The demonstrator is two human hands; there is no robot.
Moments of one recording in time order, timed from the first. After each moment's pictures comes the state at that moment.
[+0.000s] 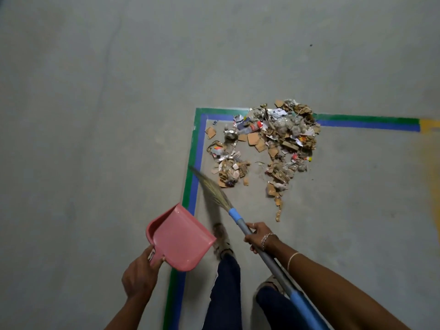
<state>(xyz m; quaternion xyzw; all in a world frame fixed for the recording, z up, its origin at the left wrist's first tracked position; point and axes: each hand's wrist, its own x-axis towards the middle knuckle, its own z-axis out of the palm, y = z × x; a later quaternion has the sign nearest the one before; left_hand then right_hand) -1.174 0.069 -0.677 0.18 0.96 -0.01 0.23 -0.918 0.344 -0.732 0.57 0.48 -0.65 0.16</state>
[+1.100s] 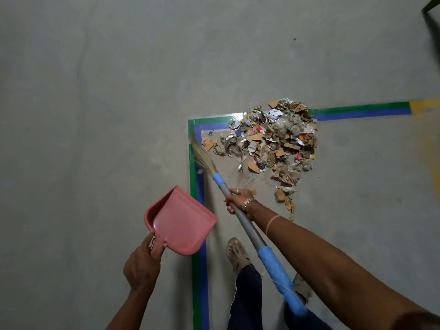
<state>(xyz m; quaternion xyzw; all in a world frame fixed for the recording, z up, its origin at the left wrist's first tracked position) -1.345 0.179 -0.682 0.28 0.94 0.02 0.19 -1.143 0.448 -0.725 0.60 0.32 -0.73 0.01</state>
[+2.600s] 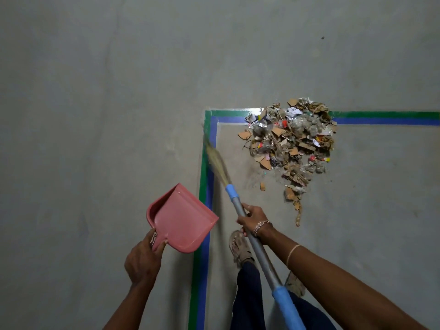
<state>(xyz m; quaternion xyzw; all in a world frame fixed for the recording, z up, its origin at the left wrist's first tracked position) -1.321 0.130 -0.669 0.25 0.95 -0.01 0.18 -1.092 0.369 -0.721 0.59 0.45 -0.67 0.04</state>
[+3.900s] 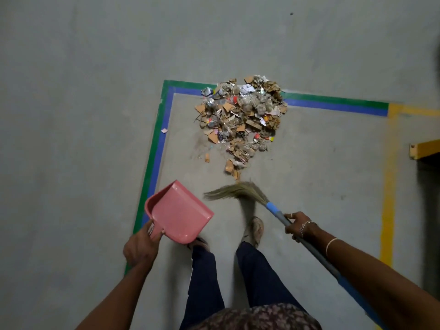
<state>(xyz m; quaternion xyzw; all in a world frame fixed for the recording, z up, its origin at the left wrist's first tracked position) -0.936 0.202 -0.672 0.16 0.96 -0.03 0.23 -0.565 0.531 -0.729 0.60 0.54 -0.52 0.30</state>
